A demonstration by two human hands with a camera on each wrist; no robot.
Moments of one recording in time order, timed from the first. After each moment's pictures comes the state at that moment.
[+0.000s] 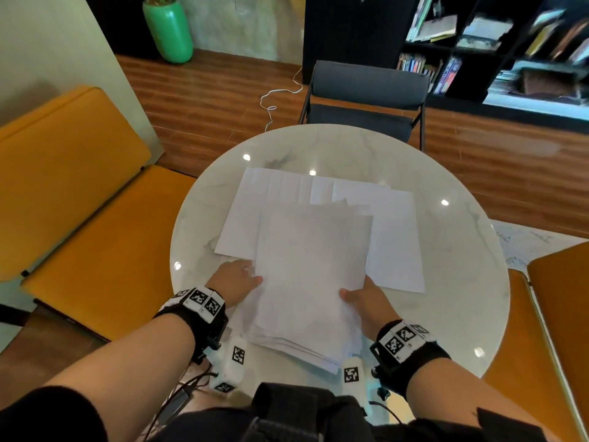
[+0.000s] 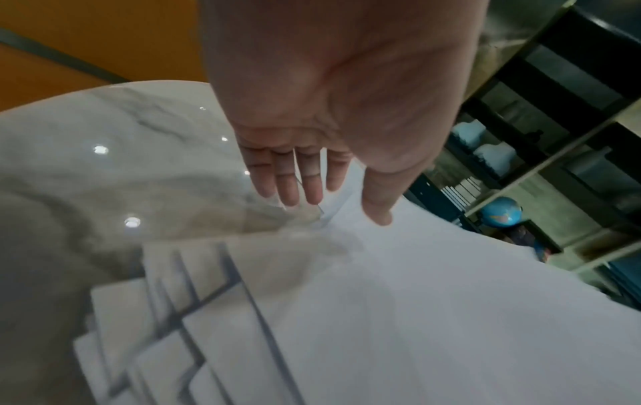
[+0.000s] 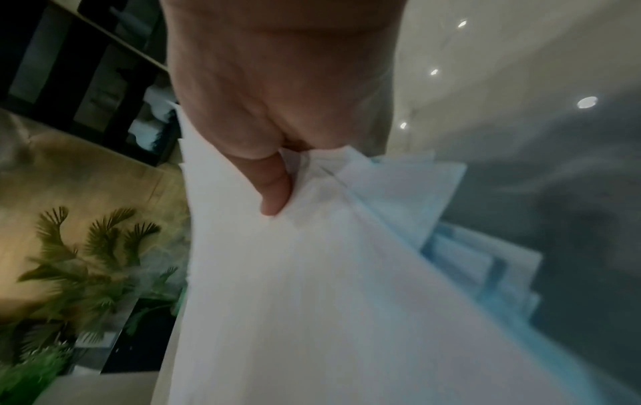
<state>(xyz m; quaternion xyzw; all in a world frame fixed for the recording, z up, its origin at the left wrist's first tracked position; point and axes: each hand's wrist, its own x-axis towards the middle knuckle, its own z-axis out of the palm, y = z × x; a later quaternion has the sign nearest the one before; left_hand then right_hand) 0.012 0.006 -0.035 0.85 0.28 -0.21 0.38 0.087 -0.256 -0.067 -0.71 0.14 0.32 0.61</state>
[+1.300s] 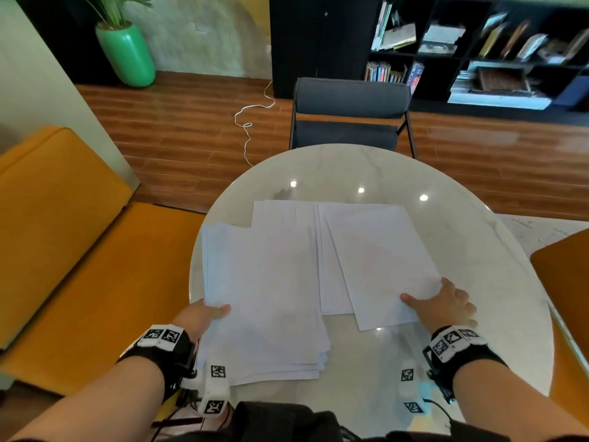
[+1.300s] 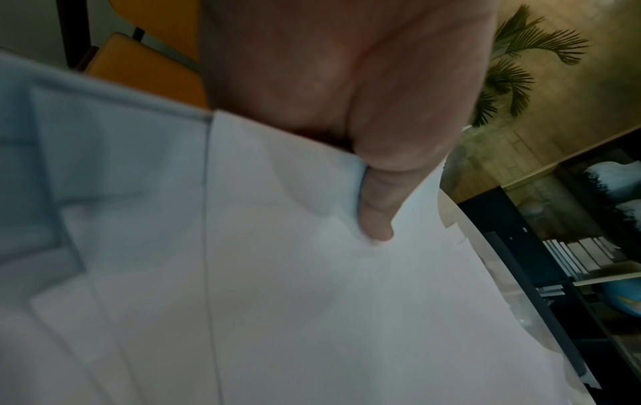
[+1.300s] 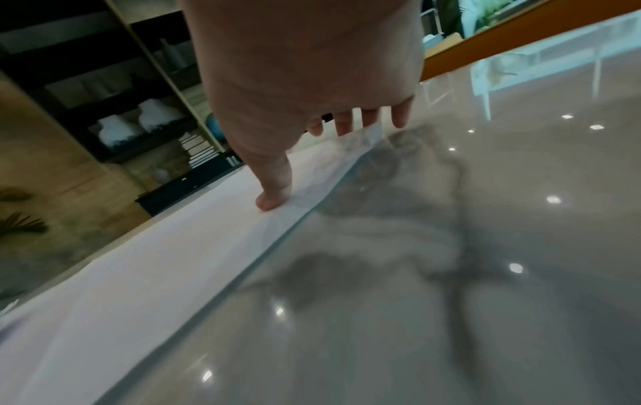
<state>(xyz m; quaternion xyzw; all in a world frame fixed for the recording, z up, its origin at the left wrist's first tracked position) 0.023 0.160 -0.062 0.65 0.42 -0.21 0.59 0.142 -0.258 -0.060 -0.93 0.29 0.14 0.16</state>
